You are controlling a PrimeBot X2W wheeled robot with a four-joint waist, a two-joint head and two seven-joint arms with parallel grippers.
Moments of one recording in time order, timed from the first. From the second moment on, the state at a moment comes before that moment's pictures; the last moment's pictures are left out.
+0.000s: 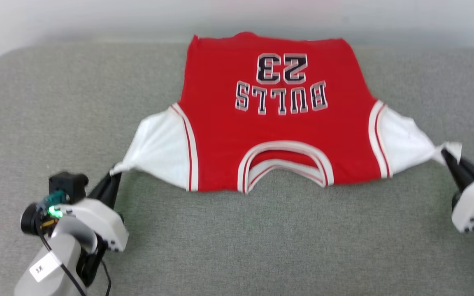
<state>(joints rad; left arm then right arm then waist) -0.46 0.39 -0.36 0.67 -0.51 -0.12 -0.25 -0.48 -0.57 0.36 0.58 0.68 0.13 -0.04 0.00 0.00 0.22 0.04</state>
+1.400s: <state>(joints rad) 0.03 0.65 -0.48 0.07 -0.68 -0.05 0.10 0.00 -0.78 0.27 0.28 0.92 0.13 0.37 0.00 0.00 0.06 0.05</state>
